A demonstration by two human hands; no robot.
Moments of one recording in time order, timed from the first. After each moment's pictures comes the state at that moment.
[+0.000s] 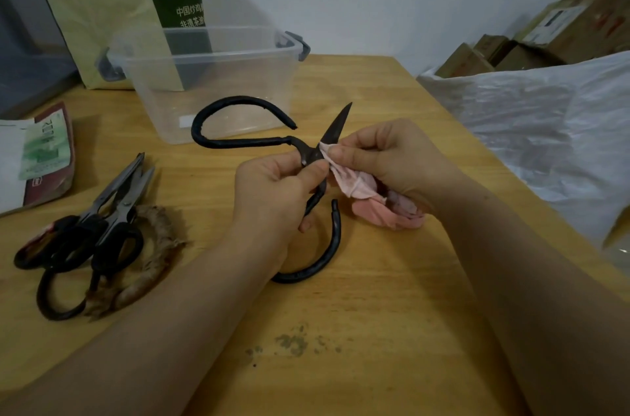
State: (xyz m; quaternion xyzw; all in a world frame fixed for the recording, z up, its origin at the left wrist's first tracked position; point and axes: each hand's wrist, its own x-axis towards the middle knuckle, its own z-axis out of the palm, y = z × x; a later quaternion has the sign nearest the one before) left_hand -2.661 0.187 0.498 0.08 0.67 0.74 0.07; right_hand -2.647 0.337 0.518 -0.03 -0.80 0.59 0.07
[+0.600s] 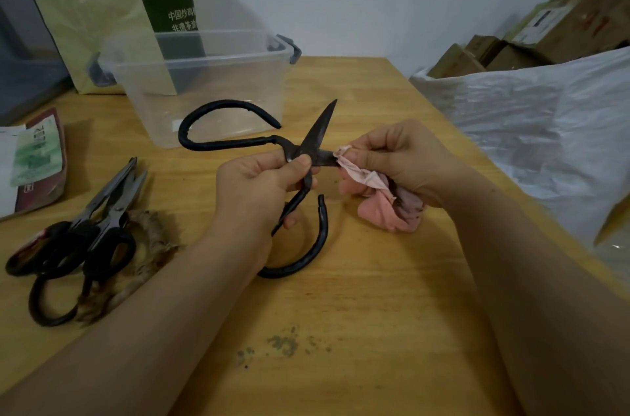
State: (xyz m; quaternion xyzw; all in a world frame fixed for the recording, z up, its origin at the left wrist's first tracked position) left_hand -2.663 0.185 0.503 0.06 0.64 0.76 0.09; right_hand -2.645 0.360 0.517 -0.02 -0.81 0.58 0.06
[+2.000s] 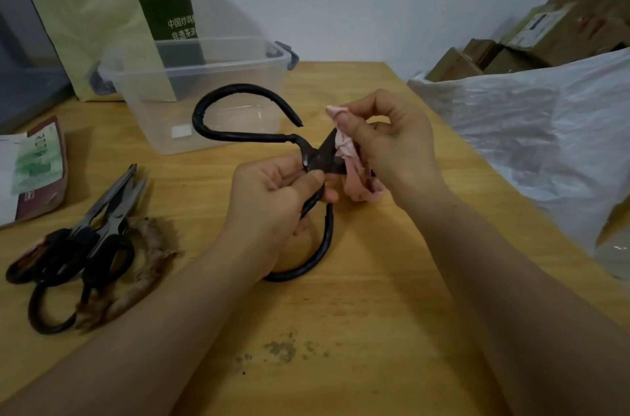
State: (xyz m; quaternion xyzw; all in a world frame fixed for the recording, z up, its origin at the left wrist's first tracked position) left_hand -2.658 0.187 0.500 0.19 0.65 0.73 0.07; right_hand -2.657 0.331 0.520 -0.03 -0.75 0.57 0.33
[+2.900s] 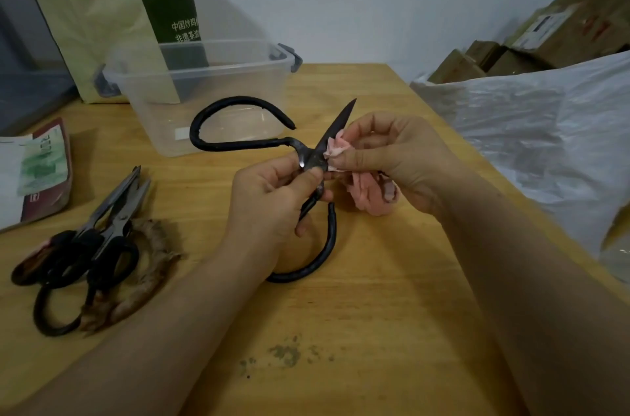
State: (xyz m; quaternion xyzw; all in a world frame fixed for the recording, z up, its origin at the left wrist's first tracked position) left_hand -2.662 0.186 0.496 0.17 0.64 0.74 0.06; right_hand -2.642 0.343 0.530 -0.03 -0.73 0.67 0.09
